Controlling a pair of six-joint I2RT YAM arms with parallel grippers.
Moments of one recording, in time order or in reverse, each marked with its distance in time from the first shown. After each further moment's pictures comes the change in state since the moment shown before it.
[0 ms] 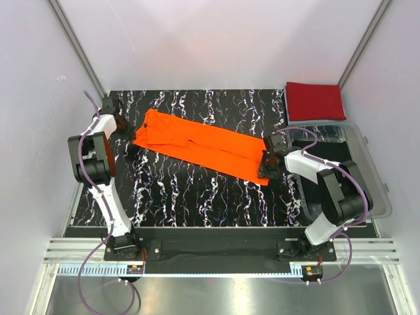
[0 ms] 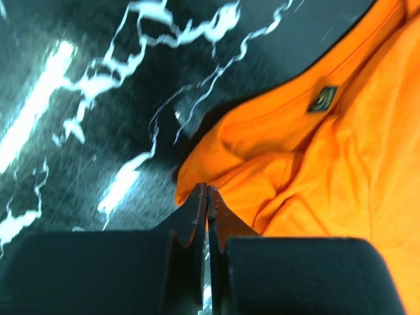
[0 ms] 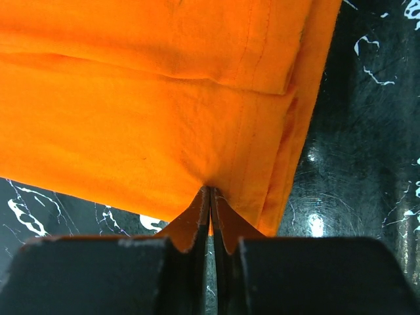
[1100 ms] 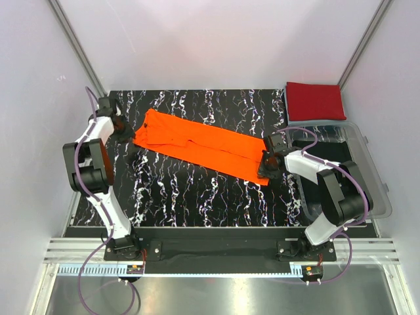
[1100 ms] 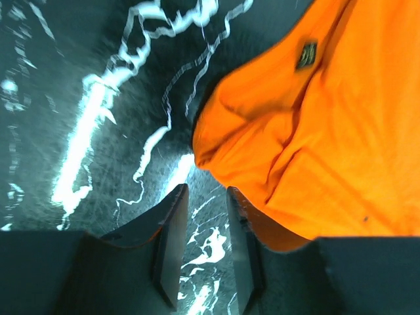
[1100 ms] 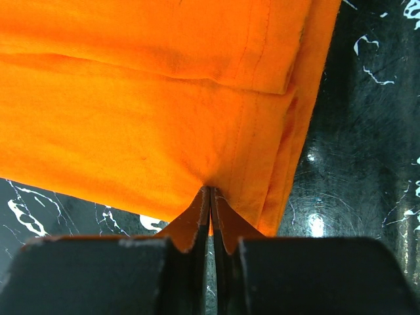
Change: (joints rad) left arm 0.002 -0.133 -0.069 -0.014 0.005 0.216; right arm 0.002 -0.003 -0.002 0.003 0.003 0.003
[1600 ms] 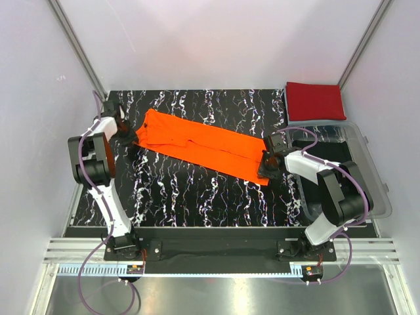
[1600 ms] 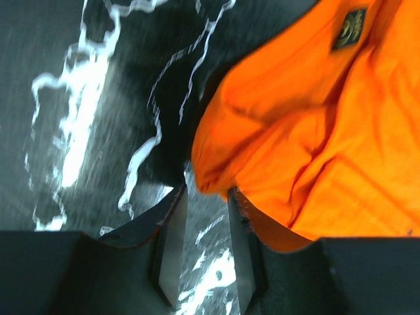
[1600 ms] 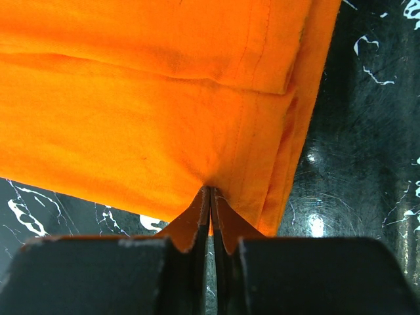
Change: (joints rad) left arm -0.004 0.109 0.009 0.003 0.041 0.046; right arm 0.000 -0.002 -0.003 0.003 0.000 -0.001
